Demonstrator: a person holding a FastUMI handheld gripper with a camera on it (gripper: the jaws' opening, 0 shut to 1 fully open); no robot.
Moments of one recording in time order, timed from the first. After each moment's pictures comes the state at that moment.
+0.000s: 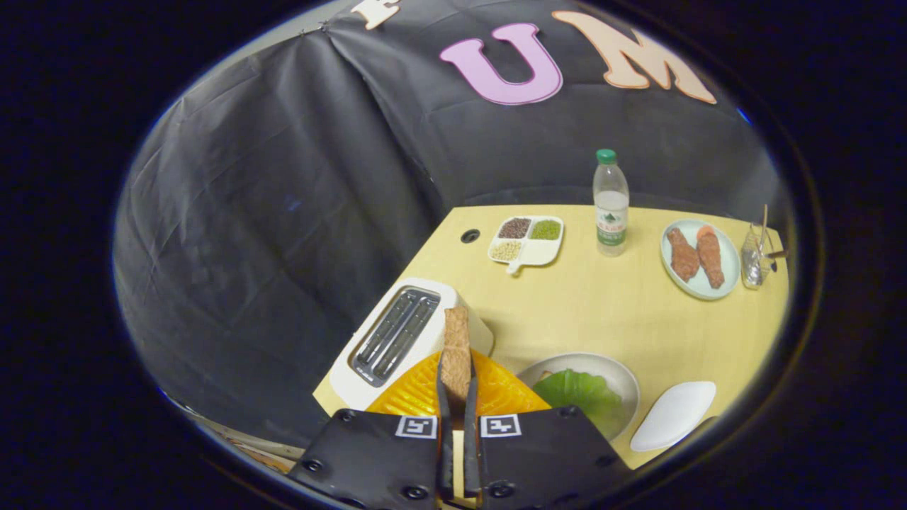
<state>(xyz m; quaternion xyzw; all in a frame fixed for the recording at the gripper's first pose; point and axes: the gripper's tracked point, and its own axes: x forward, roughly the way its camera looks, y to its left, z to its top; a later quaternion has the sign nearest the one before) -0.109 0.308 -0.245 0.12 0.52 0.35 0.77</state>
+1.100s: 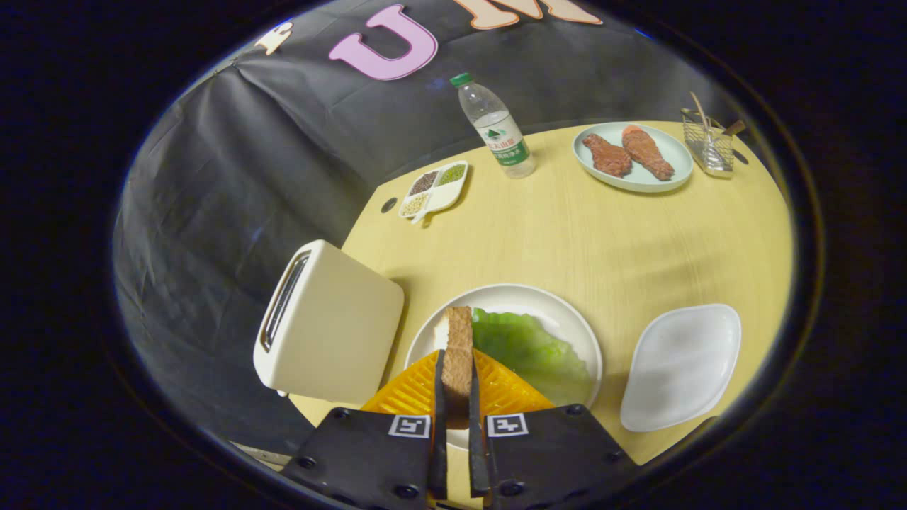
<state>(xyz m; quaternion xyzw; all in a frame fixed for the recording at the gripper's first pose) -0.130 0.217 -0.368 0.17 0.59 0.25 0.75</state>
